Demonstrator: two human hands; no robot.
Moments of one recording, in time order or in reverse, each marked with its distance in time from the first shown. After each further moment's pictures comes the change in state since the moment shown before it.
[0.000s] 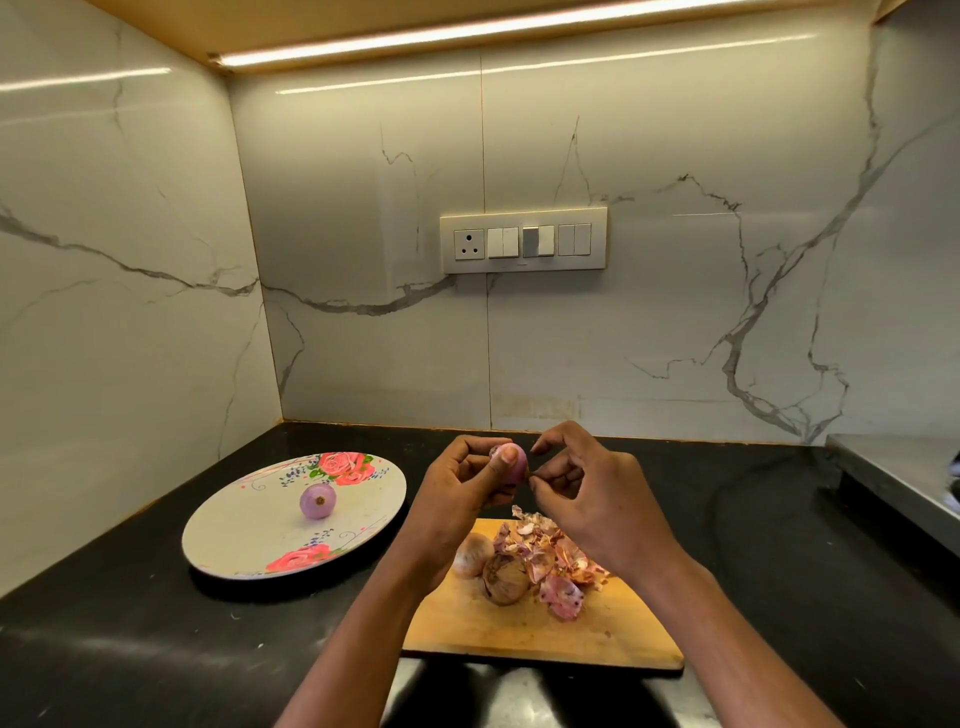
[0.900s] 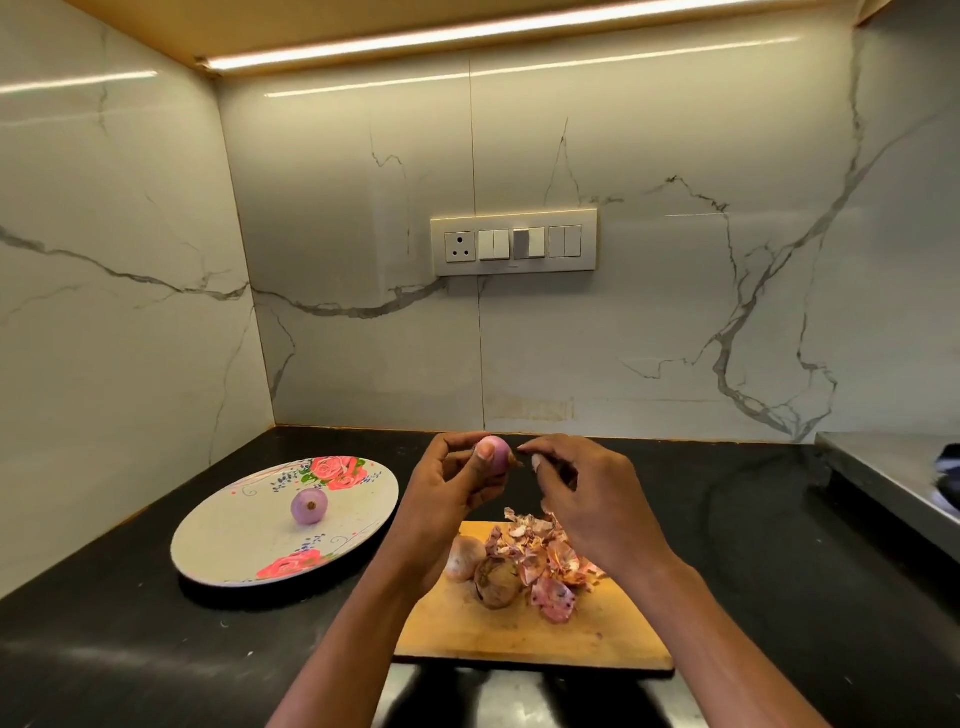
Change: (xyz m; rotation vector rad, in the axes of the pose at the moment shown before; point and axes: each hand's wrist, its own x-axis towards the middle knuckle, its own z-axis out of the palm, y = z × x) left_hand -0.004 0.005 0.001 -0.080 0.044 -0.010; right_hand 0.002 0.006 0.002 -0.064 0.074 0.018
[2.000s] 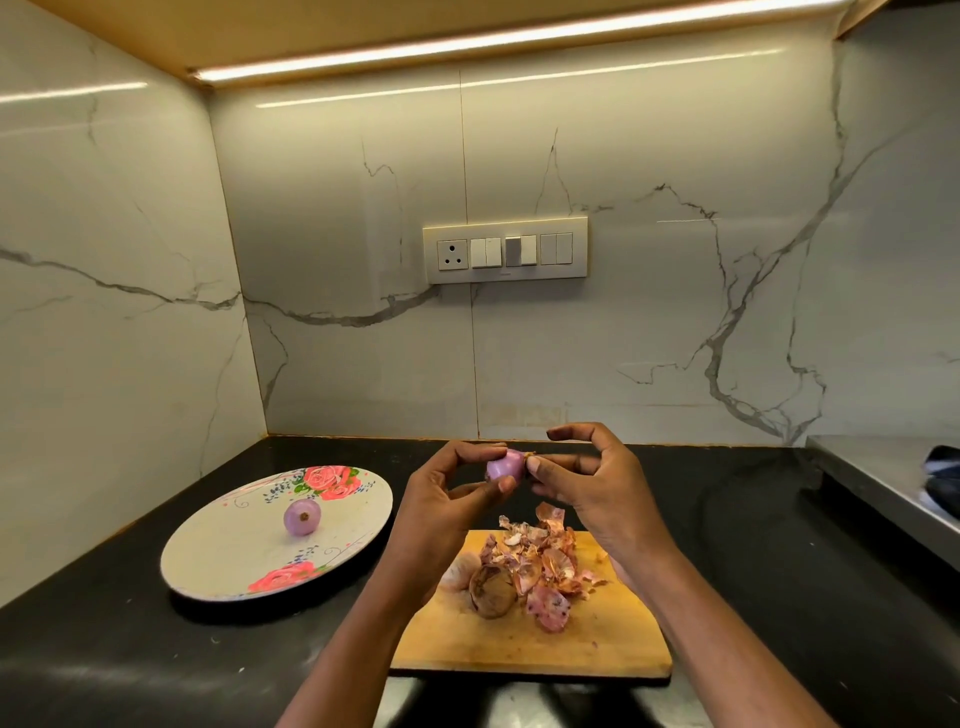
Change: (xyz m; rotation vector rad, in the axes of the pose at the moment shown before) left_hand -0.001 -0.001 0.002 0.179 -0.032 0.166; right_hand 0.004 -0.004 -0.009 0.711 -0.002 0.424
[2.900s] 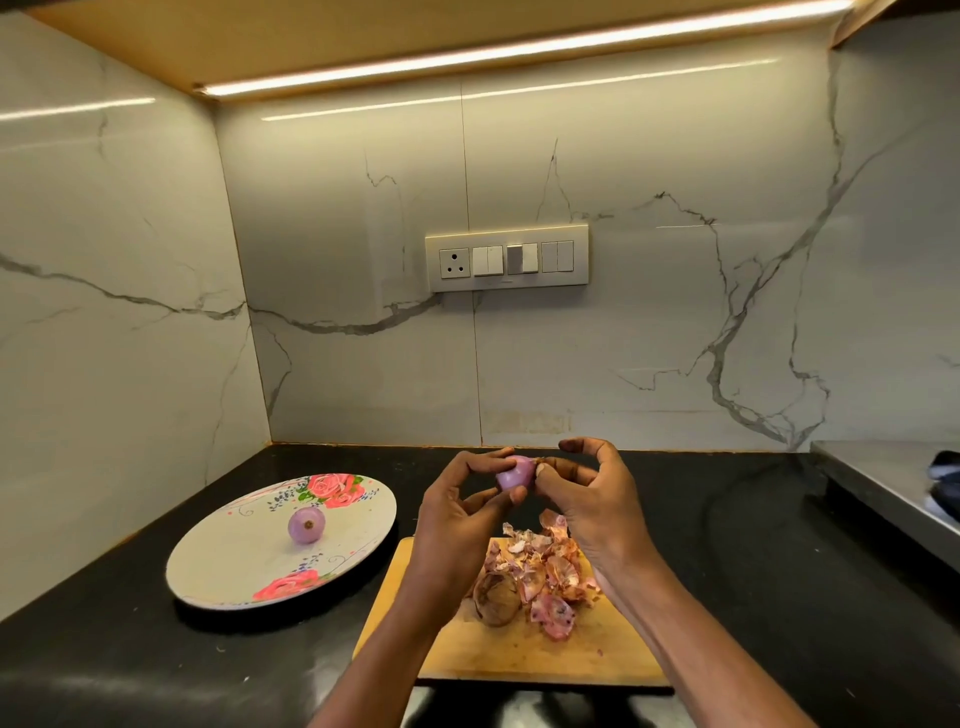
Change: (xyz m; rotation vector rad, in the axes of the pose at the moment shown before) left_hand -0.005 -0.005 0.017 -0.094 0.064 0.052; right_hand 0.000 0.008 0.015 0.176 0.100 0.046
